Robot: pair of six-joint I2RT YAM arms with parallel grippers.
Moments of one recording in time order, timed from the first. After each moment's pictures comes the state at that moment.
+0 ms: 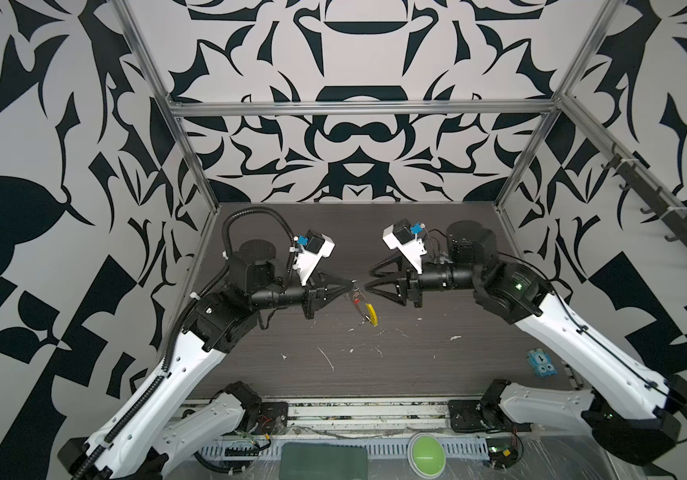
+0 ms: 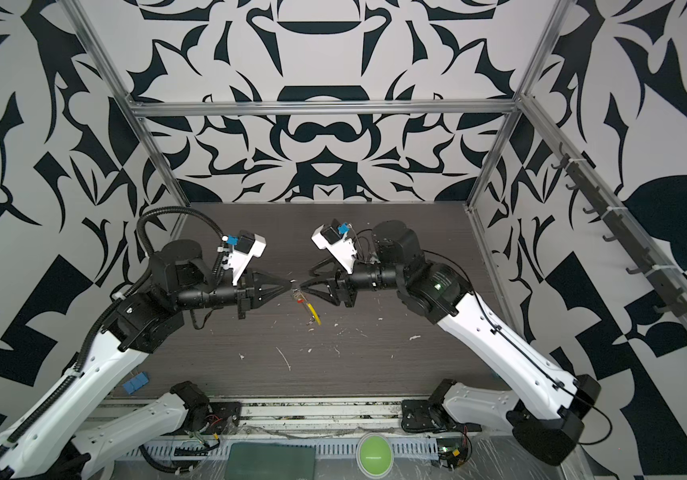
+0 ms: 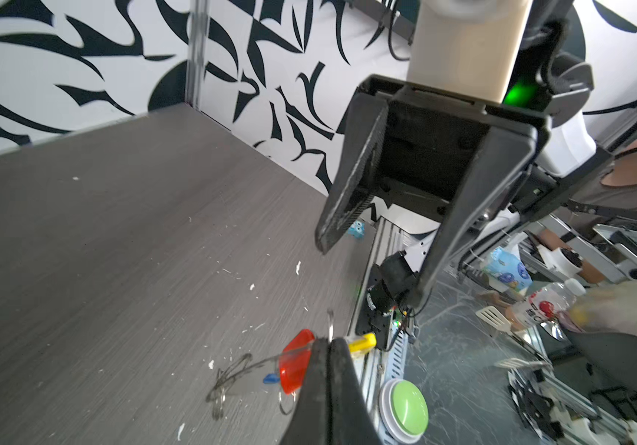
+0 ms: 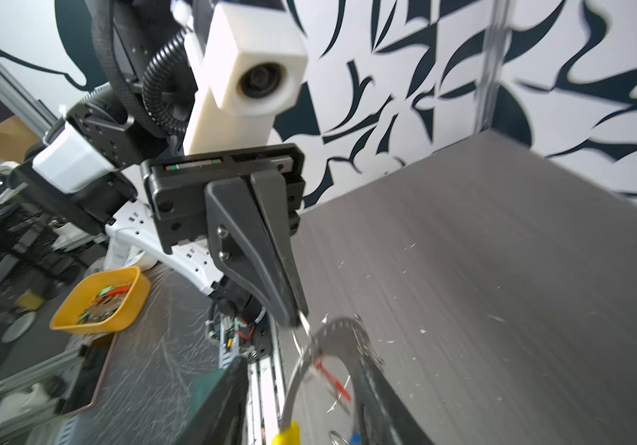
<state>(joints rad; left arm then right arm) -0.64 0.90 1.10 -0.47 0.68 -0.23 0.76 1.13 1.33 -0.52 -0.65 0.11</state>
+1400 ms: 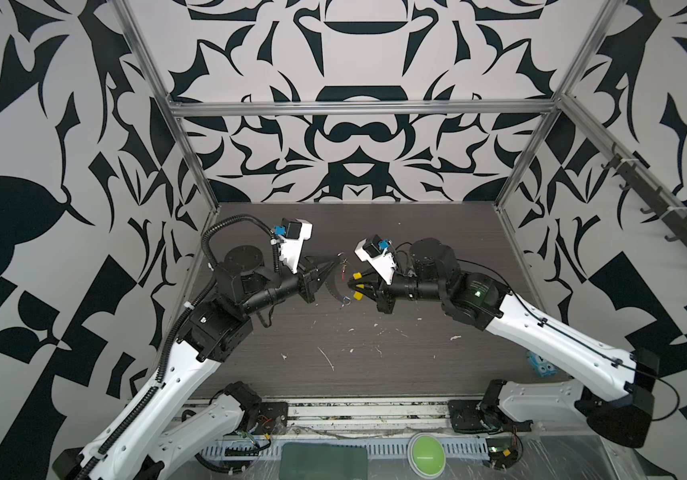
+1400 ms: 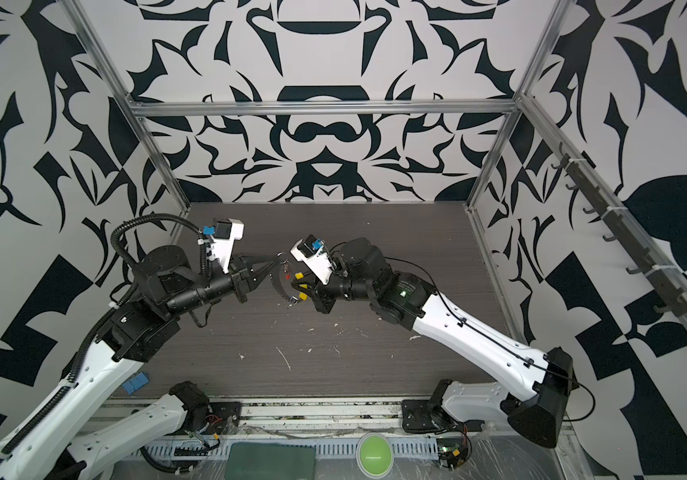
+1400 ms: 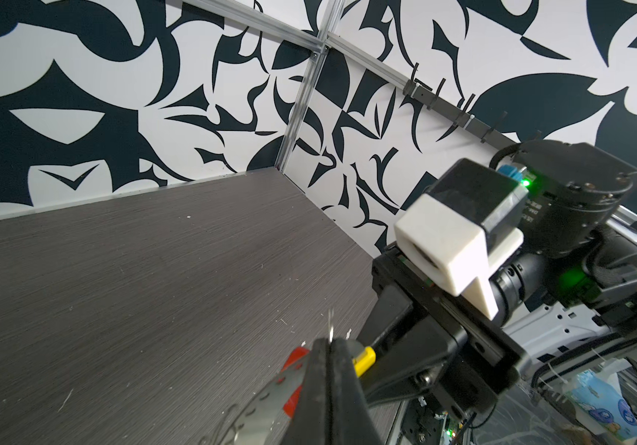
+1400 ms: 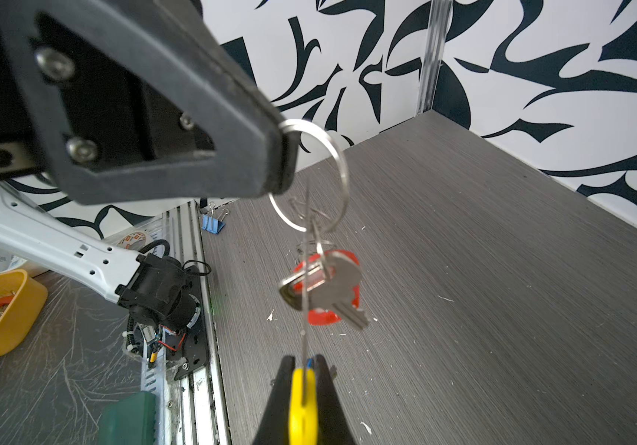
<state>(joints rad) -0.64 0.86 1.06 -0.34 0.39 -0.37 0.90 1.23 1.23 -0.39 -0.36 0.07</state>
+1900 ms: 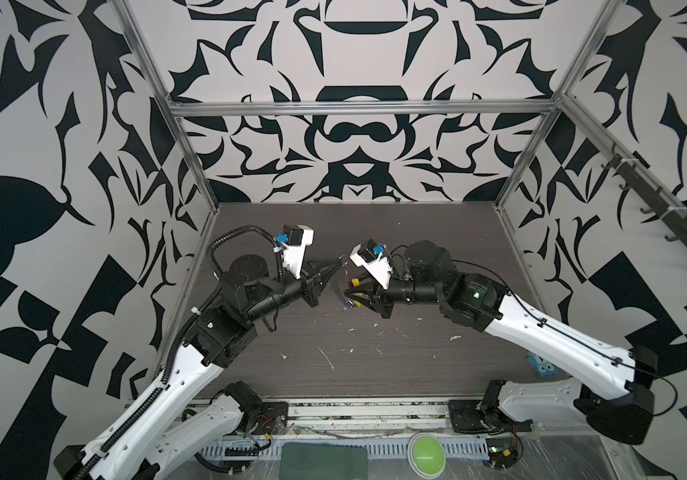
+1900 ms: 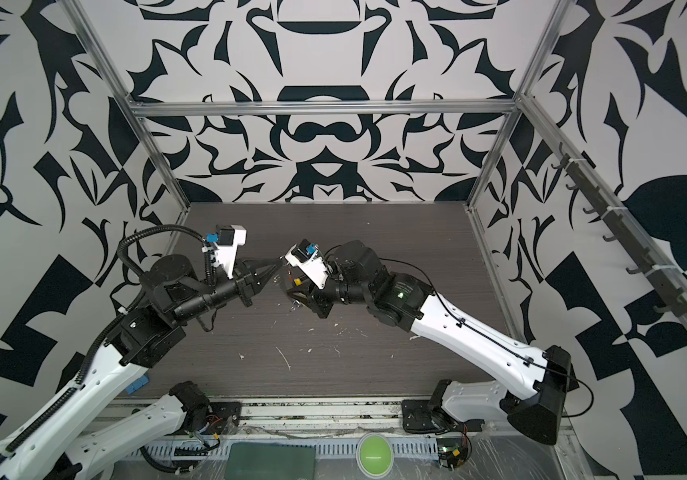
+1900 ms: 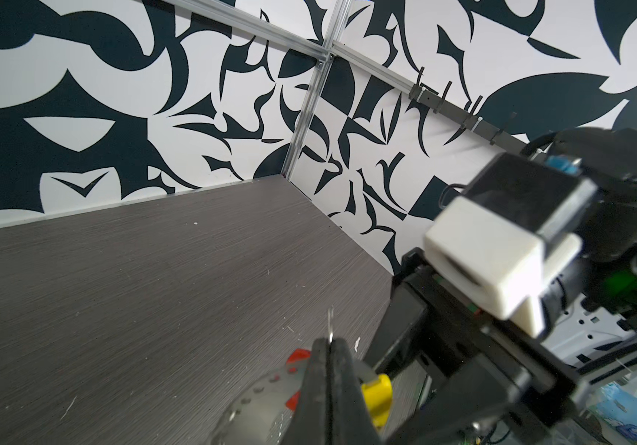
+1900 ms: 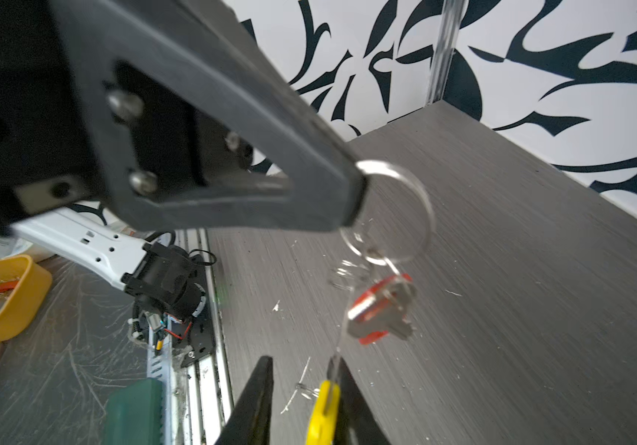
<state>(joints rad) -0.68 0.82 0.94 -0.22 0.32 -0.37 0.95 1.24 1.25 -0.44 -0.34 0.06</state>
